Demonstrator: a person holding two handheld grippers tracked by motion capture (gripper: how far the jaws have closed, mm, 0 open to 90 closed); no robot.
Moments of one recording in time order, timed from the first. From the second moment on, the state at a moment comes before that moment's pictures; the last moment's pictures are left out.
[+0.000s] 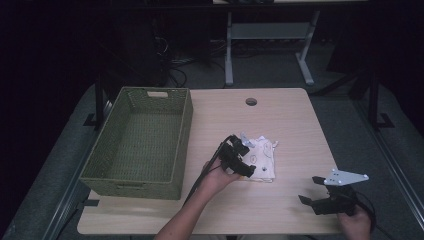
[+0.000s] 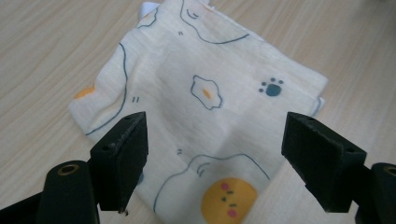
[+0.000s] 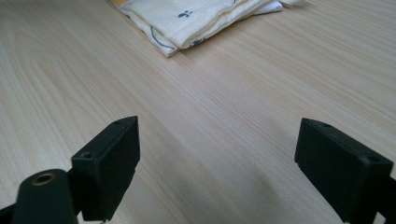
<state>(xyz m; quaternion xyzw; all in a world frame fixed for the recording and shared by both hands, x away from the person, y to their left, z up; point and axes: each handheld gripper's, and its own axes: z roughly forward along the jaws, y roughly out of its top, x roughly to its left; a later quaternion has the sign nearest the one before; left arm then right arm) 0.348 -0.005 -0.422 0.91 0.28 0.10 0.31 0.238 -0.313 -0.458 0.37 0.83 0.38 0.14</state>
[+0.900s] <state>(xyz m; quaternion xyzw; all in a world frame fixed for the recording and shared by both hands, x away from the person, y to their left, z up) 0.389 -0.043 -0.447 0.92 0.30 0.09 0.25 0.238 -0.312 -0.457 0.37 0.83 0.39 0.14</state>
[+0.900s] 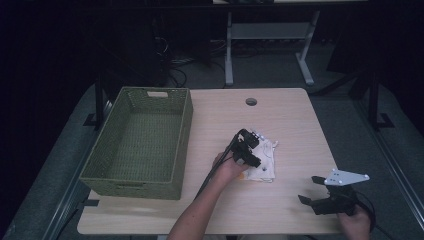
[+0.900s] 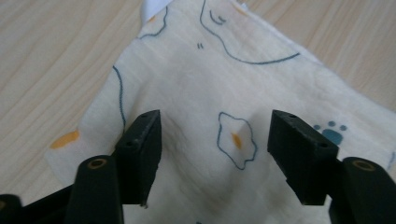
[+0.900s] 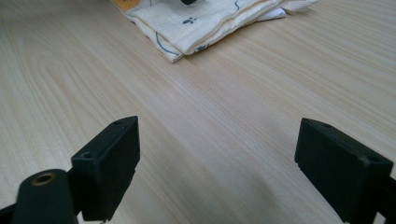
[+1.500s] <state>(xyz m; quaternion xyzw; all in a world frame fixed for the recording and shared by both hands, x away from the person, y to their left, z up) 0.382 -0.034 -0.455 0.90 0.31 0.11 0.28 0.237 -0.311 -0.455 0.36 0.83 0.39 0.14</state>
